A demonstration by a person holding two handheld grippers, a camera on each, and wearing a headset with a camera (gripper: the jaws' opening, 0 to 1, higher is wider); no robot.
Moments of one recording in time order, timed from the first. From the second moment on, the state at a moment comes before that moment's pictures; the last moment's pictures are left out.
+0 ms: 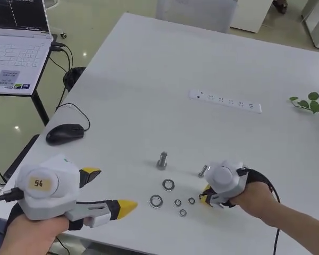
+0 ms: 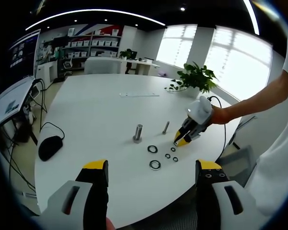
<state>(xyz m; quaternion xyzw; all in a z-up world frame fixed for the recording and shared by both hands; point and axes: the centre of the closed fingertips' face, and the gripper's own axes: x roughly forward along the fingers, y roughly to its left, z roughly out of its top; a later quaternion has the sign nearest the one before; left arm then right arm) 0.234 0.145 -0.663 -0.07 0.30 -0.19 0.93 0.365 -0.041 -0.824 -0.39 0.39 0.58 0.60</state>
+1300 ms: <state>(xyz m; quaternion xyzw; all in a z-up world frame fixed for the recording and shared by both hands) 0.236 0.145 -0.661 -0.07 0.30 -0.20 0.93 0.411 -0.052 -0.737 -0.35 0.34 0.54 0.69</state>
